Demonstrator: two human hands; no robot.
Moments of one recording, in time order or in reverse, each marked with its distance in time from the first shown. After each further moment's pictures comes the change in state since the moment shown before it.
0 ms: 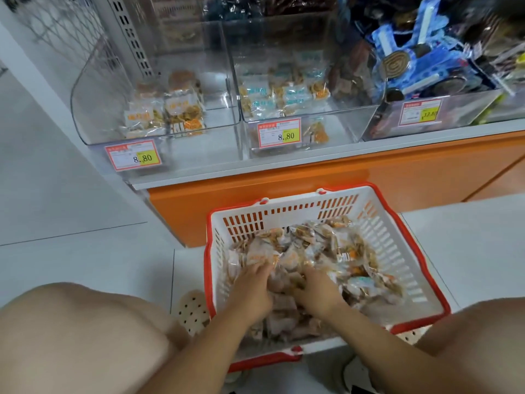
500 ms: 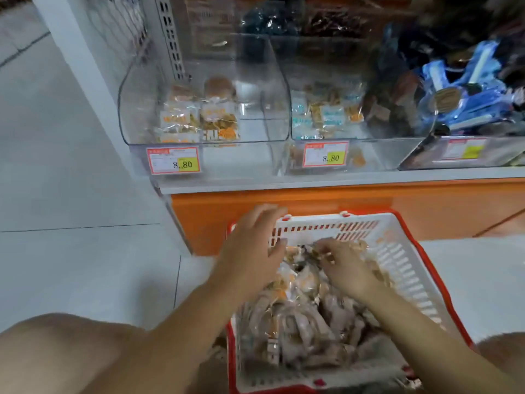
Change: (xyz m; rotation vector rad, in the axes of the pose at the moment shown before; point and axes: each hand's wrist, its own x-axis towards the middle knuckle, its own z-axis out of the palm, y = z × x) left_hand -0.021 0.016 -0.138 -0.105 0.474 0.302; right_hand 0.031 -0.052 -0.070 0.042 0.165 -0.173
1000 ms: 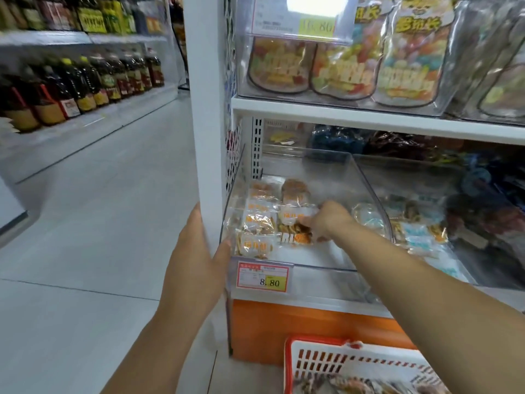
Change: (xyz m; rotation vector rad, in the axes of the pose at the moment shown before) left_hand 0.052 -0.091 -0.169 -0.225 0.508 -0.495; right_hand 0.202 -0.271 -0.049 -0.009 0.062 0.067
